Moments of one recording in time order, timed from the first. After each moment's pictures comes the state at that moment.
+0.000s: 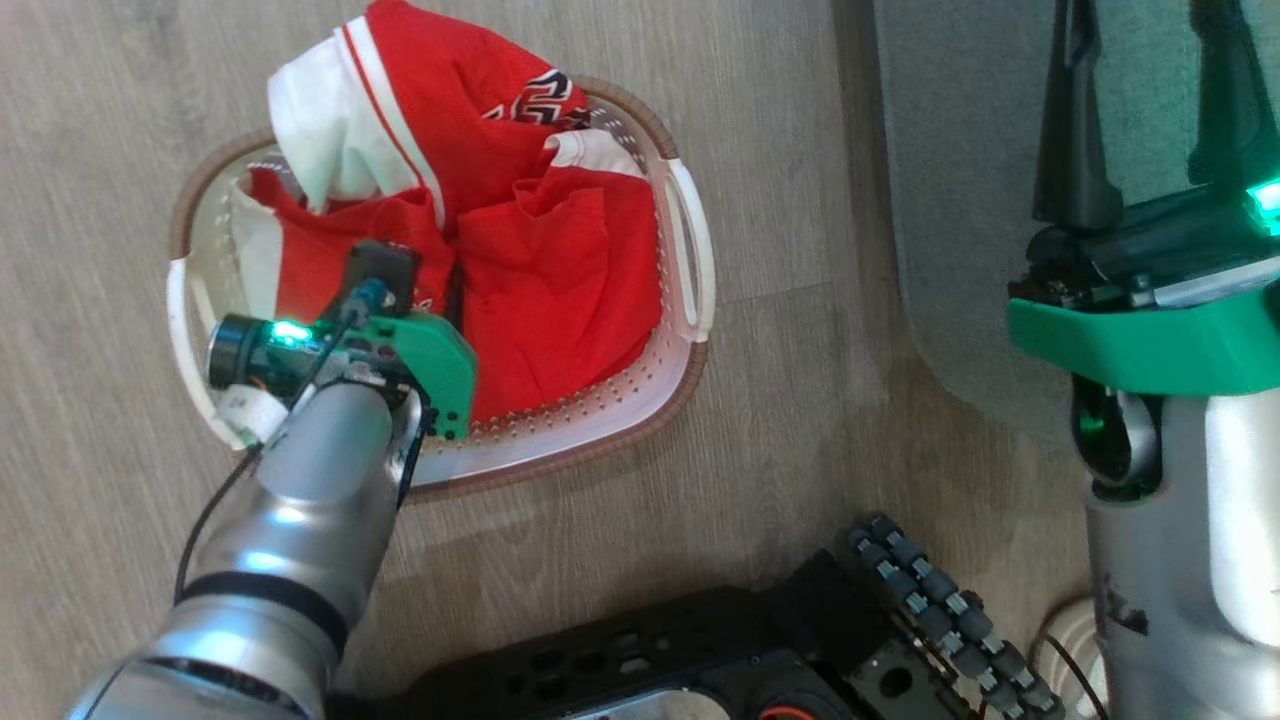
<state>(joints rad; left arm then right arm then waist) -0.83 0.04 -0.48 1.19 -0.18 0.07 -0.25 -0.44 -0.04 0.02 -0.15 0.11 0.13 -0.26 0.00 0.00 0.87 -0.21</state>
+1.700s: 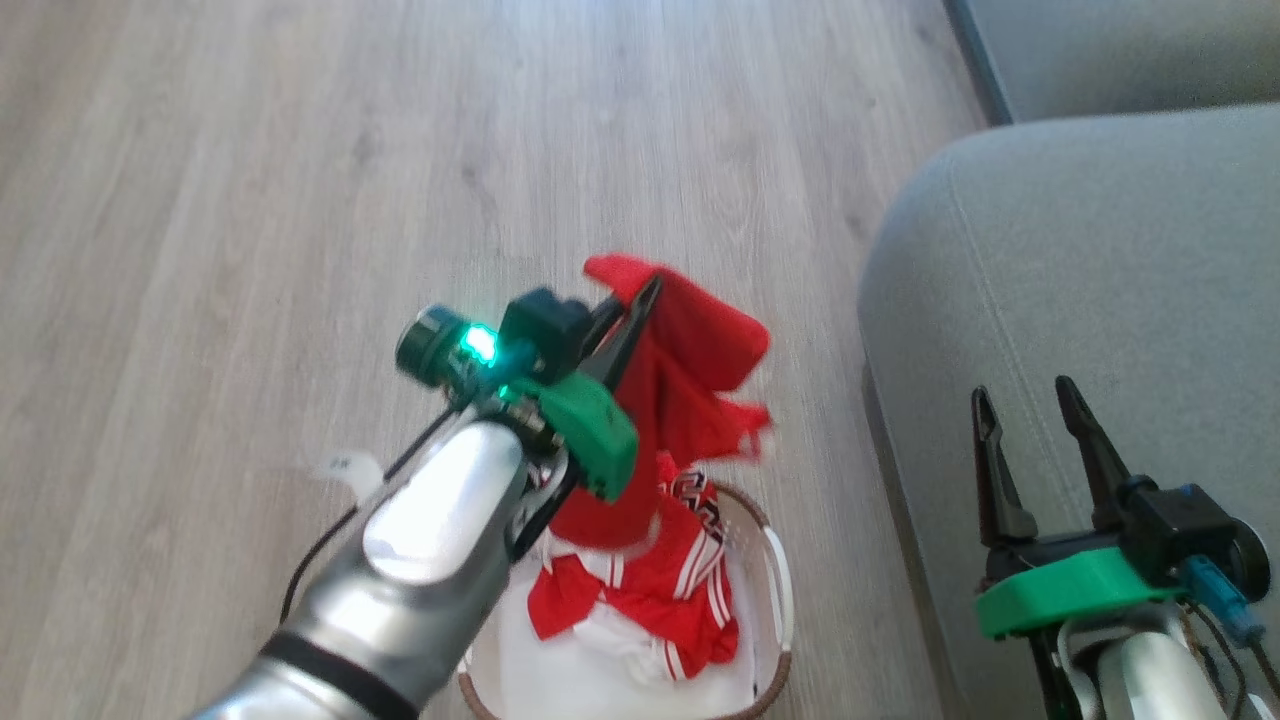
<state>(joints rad) -0.65 0.04 -0.73 0.70 -0.35 -0.06 -0.25 -0.01 -0.04 -0.03 0.09 0.09 0.13 -0.26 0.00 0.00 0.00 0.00</state>
